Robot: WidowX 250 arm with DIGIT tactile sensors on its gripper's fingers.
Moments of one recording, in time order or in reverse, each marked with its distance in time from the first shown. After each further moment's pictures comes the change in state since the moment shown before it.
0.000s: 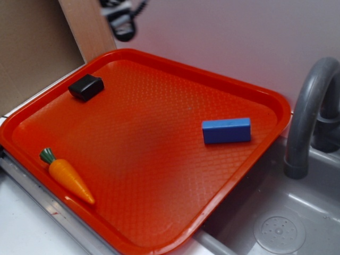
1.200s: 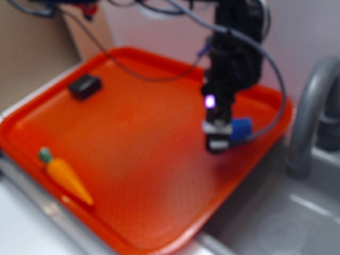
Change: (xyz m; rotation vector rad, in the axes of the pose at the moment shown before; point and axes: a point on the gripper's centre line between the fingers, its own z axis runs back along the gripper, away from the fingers) arm 0.049 -0.069 -0.148 -0.067 0.282 -0.241
